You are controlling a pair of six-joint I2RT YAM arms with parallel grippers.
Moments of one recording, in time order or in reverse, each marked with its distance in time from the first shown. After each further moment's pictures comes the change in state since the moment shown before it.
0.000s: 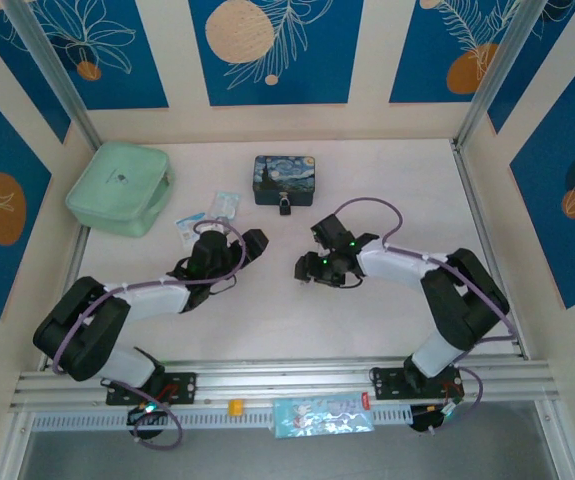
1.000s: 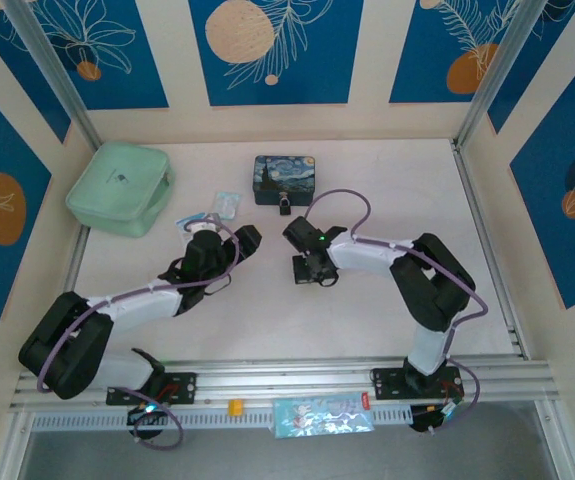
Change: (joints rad) left arm 0.006 -0.109 -0.004 -0.083 -0.098 0.049; right arm 0.089 0.195 0.168 -0.125 0.239 -0.105
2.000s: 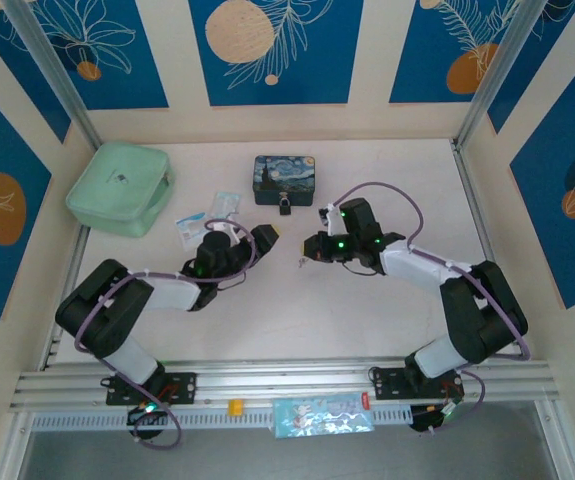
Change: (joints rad) left arm -0.024 0.260 0.008 0.422 0.233 -0.158; right arm -0.262 -0.275 -0.259 0.476 -0.585 -0.031
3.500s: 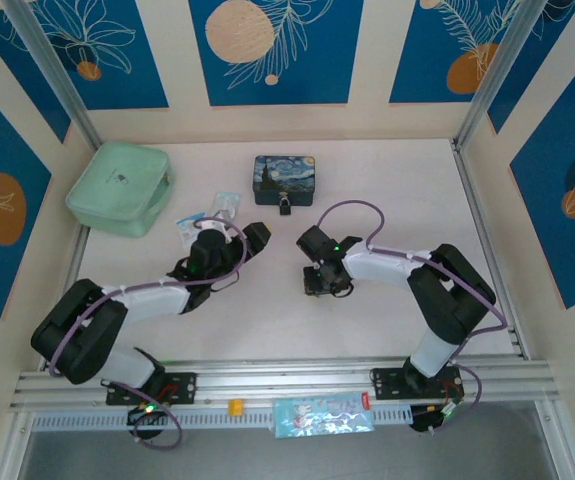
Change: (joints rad) left arm 0.000 -0.170 0.000 -0.231 -0.137 0.103; right arm 0.260 0.167 0.122 -0.492 0.531 0.027
